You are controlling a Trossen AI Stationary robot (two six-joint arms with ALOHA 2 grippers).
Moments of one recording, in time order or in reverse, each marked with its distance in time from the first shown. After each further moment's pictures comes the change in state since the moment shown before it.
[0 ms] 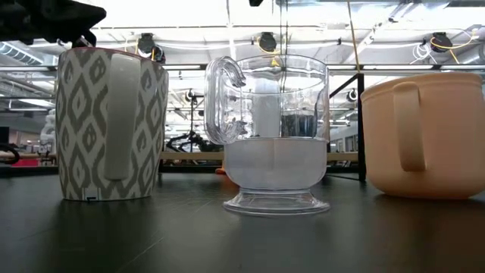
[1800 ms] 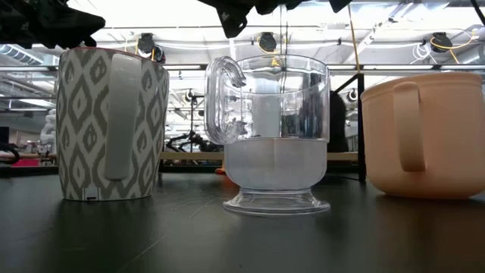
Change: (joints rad) left arm 0.000 0.000 0.000 -0.059 0.007 0.008; right arm 0.074 0.226 0.064 -0.043 -0.002 -0.051
